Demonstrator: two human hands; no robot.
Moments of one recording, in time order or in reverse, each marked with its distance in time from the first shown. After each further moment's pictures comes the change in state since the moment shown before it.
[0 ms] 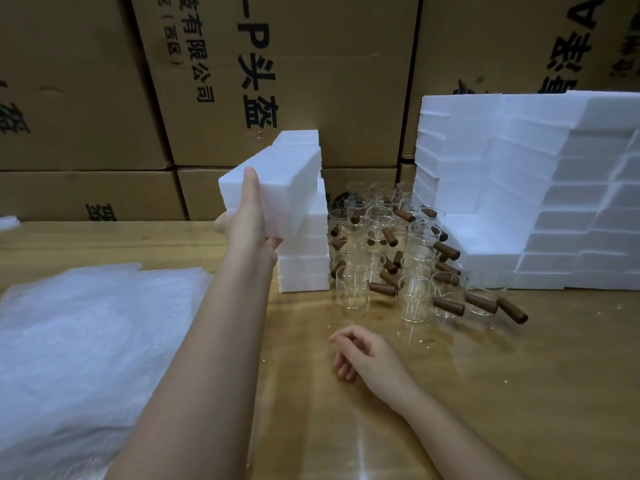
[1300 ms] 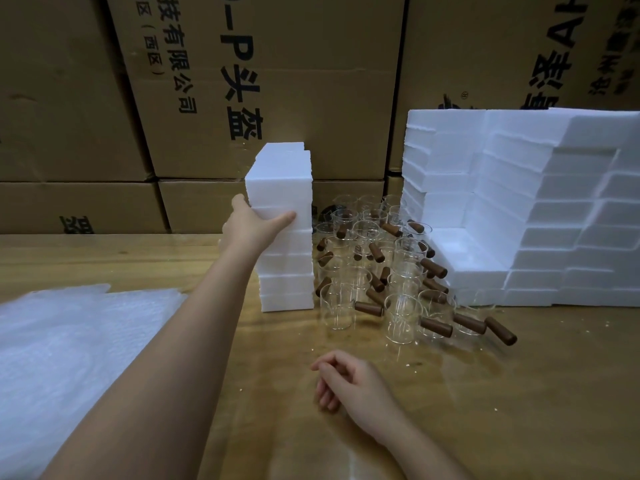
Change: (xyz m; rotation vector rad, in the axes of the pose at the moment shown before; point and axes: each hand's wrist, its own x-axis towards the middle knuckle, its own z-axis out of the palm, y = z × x) left_hand 0.085 -0.021 0.020 1.073 -0.113 0.410; right_hand 0.004 0.005 -0.002 0.049 -0.044 -0.012
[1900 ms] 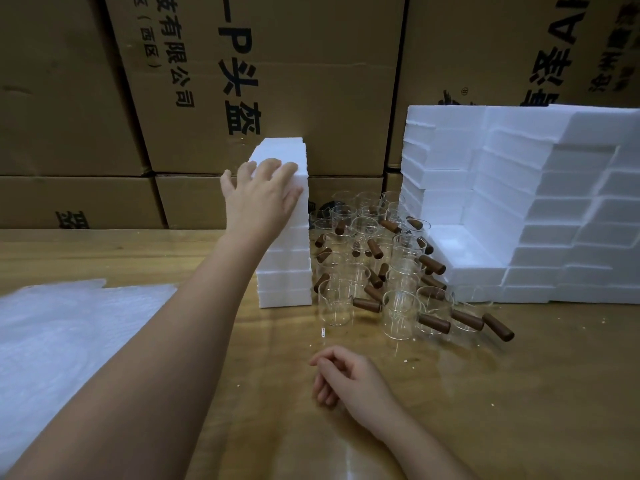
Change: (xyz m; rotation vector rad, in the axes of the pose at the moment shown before) left_hand 0.001 0.019 0.004 0.761 0.252 0.687; right_hand 0.000 -0.001 0.000 0.022 0.008 0.007
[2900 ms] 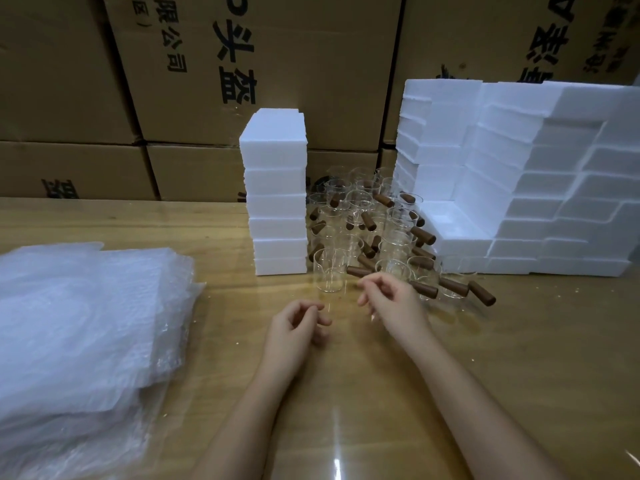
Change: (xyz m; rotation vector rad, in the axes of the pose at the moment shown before) left_hand -0.211 0.062 0.035 -1.442 -0.364 -0.703; right_hand 0.005 -0.023 -0.058 -0.229 0.362 -0.096
